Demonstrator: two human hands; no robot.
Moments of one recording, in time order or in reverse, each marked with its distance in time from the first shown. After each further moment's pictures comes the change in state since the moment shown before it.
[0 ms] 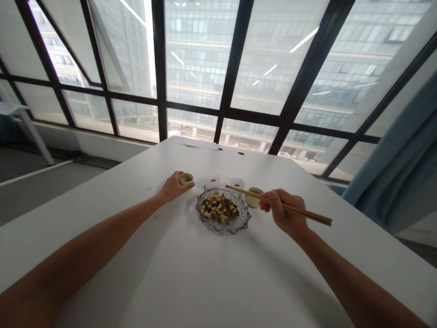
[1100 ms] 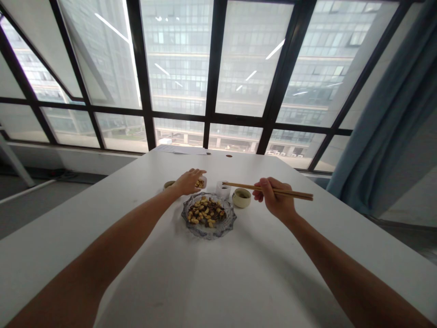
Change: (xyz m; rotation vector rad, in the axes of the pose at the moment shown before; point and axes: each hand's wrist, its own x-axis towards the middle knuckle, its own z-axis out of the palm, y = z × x) left_hand 0.065 0.069 0.045 0.370 -0.276 0.688; right_hand 0.016 0.026 -0.015 0.154 0.107 0.196
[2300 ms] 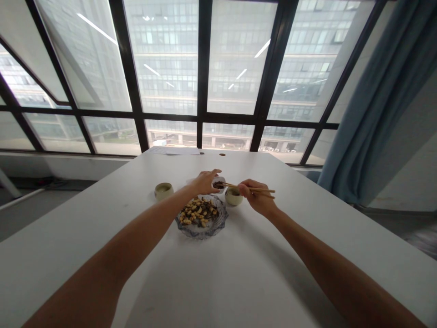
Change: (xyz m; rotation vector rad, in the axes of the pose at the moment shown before) left_hand 0.046 0.078 0.009 -0.179 -0.032 0.050; right_hand 0.000 0.032 0.005 -0.160 -0.116 0.007
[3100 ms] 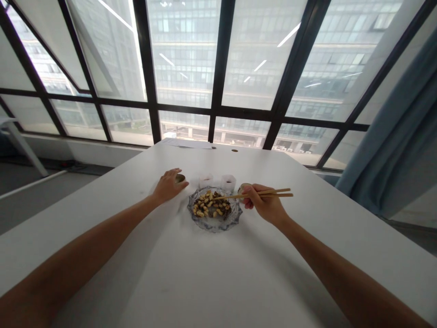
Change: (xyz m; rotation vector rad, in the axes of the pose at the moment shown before) left_hand -0.148 -0.089 -0.024 0.130 0.361 -0.434; right_hand -0.017 -0.038 0.028 0.349 -0.135 0.211
